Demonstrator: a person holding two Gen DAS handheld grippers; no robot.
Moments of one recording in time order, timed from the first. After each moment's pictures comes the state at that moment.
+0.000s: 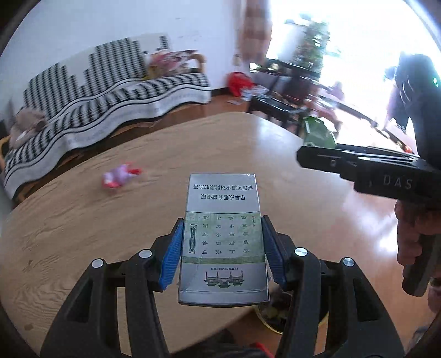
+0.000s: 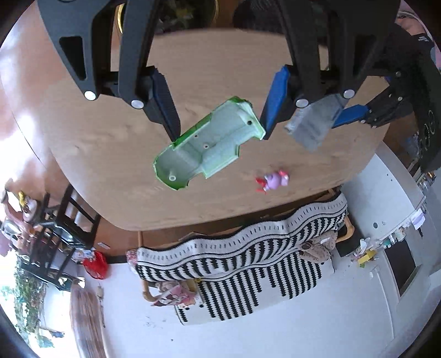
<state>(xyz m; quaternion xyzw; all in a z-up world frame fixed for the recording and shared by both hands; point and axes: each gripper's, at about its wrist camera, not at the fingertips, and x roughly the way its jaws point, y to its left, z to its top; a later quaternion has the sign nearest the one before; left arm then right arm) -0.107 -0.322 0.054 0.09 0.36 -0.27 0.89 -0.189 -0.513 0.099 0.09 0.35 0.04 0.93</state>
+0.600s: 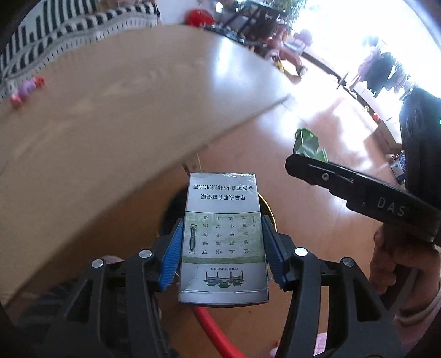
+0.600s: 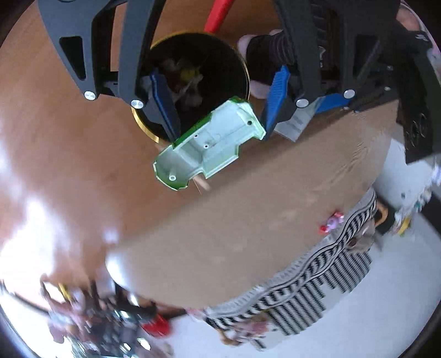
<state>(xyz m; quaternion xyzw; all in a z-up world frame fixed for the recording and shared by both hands) -0.177 -0.409 -0.075 0.08 0.52 -0.35 0.77 -0.316 -0.608 -0.057 0.27 0.43 -0.04 0.86</state>
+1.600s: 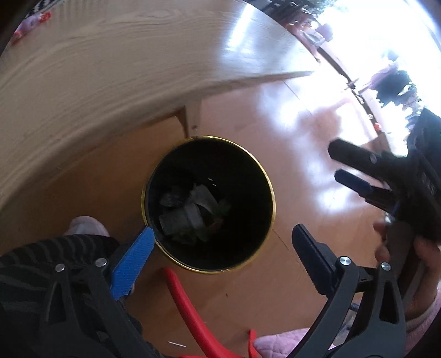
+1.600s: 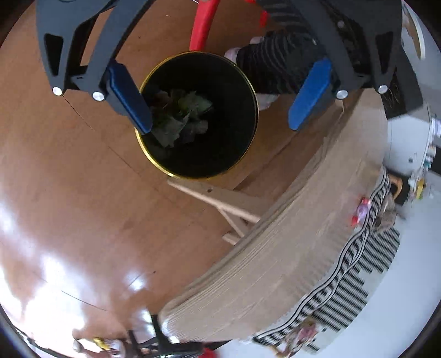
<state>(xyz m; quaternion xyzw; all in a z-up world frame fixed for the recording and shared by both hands) -0.169 -0.391 -0.124 0.02 0.59 -0.34 0.73 -0.311 -0.633 -0.077 0.34 0.47 -0.10 0.81</state>
